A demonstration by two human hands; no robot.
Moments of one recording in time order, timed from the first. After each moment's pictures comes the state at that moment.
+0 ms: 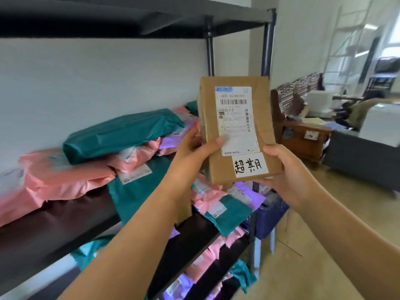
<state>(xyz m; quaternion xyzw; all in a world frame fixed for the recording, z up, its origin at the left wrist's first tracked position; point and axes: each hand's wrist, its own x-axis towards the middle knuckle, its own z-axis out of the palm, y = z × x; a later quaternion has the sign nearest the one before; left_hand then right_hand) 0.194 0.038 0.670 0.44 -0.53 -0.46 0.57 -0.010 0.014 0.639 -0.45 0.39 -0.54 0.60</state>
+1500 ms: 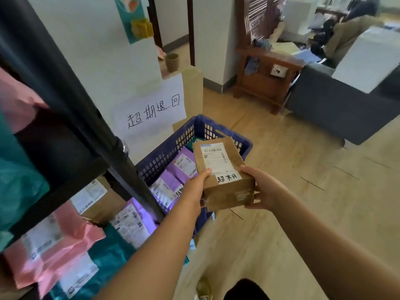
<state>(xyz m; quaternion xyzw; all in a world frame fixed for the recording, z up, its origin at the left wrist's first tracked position) -0.127 -0.408 0.384 0.65 -0.20 -0.66 0.33 -0.304 -0.407 0.410 -0.20 0.70 -0.27 0.64</state>
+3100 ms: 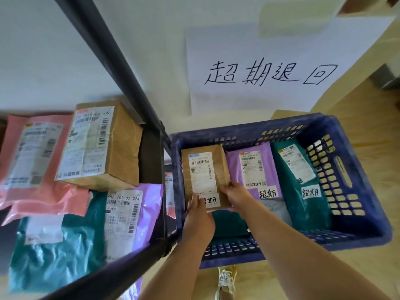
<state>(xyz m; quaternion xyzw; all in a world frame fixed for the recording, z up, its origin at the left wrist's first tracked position) -0.076 -0.463 0.169 0.88 -0.24 -0.39 0.14 -0.118 -0.598 0.154 -0.48 0.58 0.14 0.64</state>
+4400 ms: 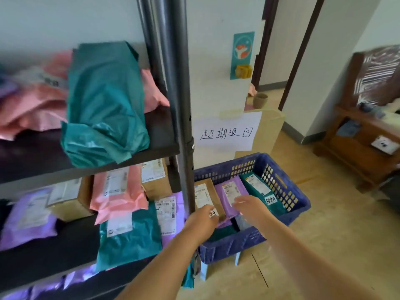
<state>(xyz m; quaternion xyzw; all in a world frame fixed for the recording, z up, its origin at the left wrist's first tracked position) -0.091 -0.353 0.383 0.79 -0.39 -0.41 0.22 -0.224 -0.451 0.405 -0.66 0.58 -0.07 0.48</state>
